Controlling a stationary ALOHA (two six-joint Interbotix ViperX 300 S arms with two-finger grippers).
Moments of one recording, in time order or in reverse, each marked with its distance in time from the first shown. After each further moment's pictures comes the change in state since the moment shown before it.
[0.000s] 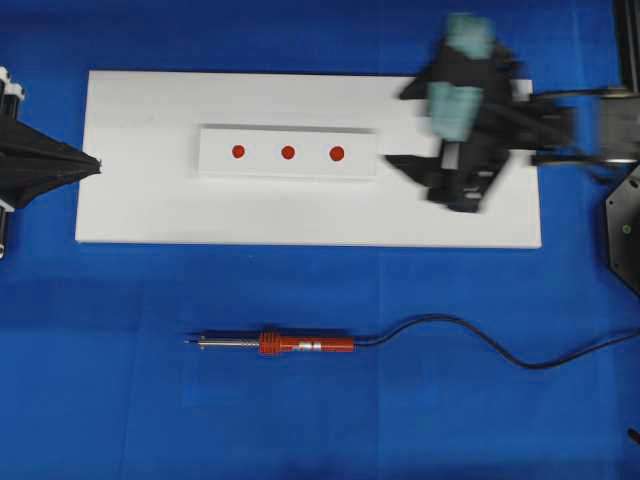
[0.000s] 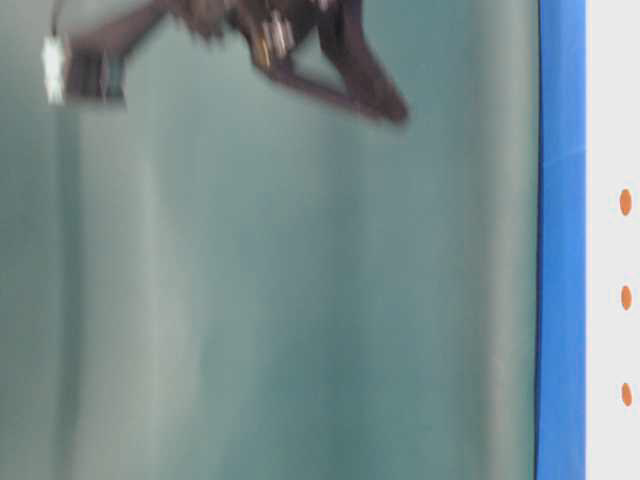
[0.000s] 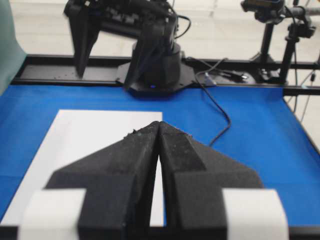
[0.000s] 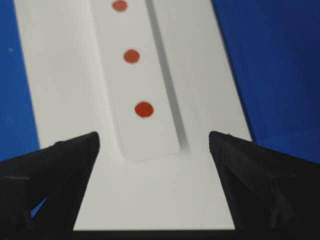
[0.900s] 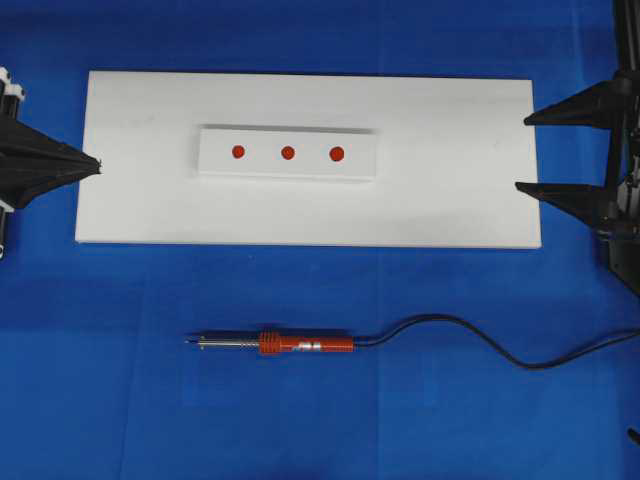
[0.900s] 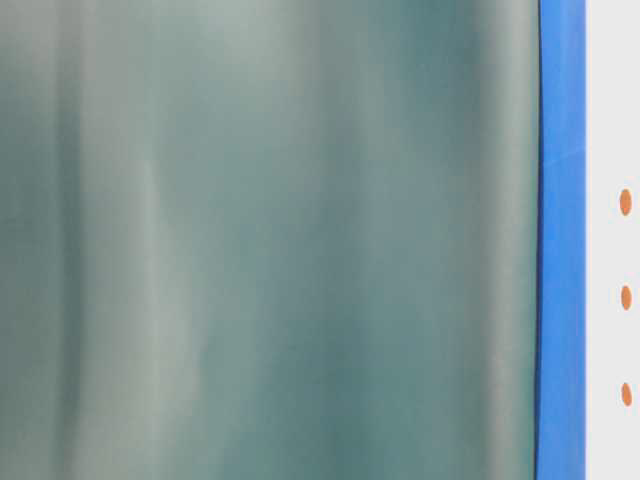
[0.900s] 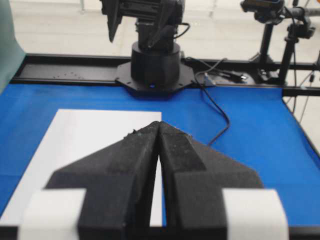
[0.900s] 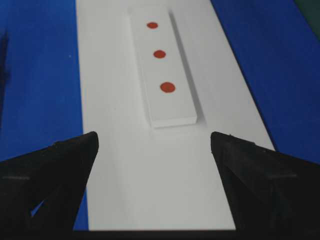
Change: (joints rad) left arm -0.002 0.000 -0.002 0.002 0.002 -0.008; right arm 0.000 -0.620 0.491 0.002 -0.227 0.005
